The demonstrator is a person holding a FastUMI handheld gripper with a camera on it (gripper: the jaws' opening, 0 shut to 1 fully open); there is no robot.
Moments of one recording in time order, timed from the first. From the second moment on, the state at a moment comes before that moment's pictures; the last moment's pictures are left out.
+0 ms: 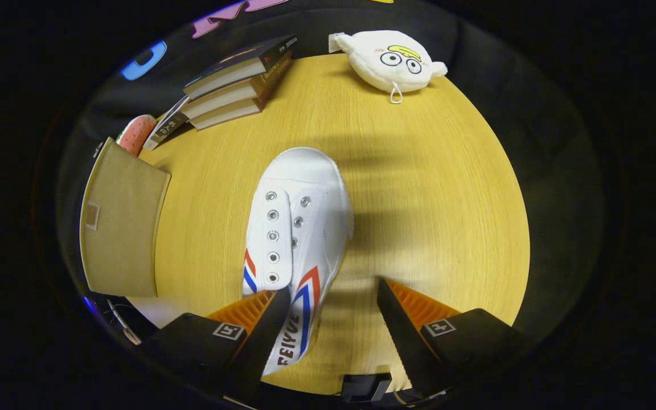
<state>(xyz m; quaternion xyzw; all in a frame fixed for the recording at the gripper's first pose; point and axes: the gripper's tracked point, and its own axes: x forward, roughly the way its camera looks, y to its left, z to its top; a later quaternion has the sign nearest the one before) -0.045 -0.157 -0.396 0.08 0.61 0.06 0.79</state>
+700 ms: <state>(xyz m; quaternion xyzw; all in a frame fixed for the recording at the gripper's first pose) -0.046 -0.143 -0.384 0.19 0.60 0.04 0.78</state>
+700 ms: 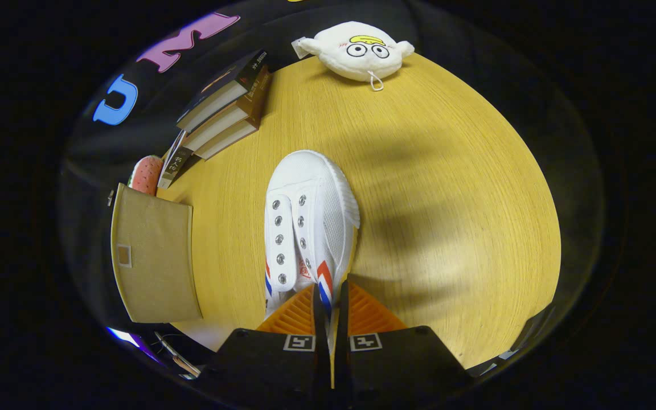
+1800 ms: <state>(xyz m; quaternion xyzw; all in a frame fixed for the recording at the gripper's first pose) -0.025 0.058 -0.161 0.25 0.49 0.12 0.83</state>
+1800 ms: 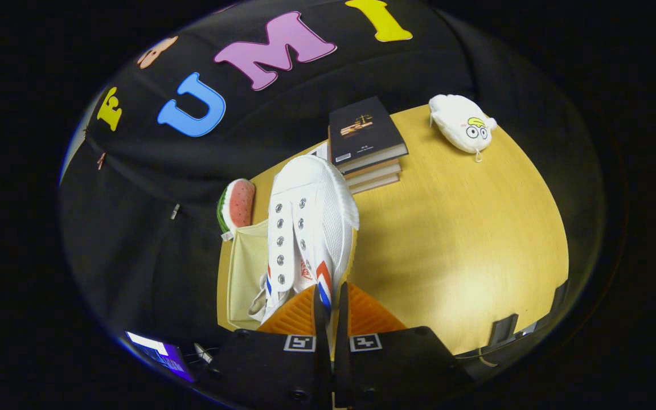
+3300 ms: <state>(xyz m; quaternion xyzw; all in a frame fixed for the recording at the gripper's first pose) 0.002 0.210 -0.136 0.17 0.42 0.16 0.88</state>
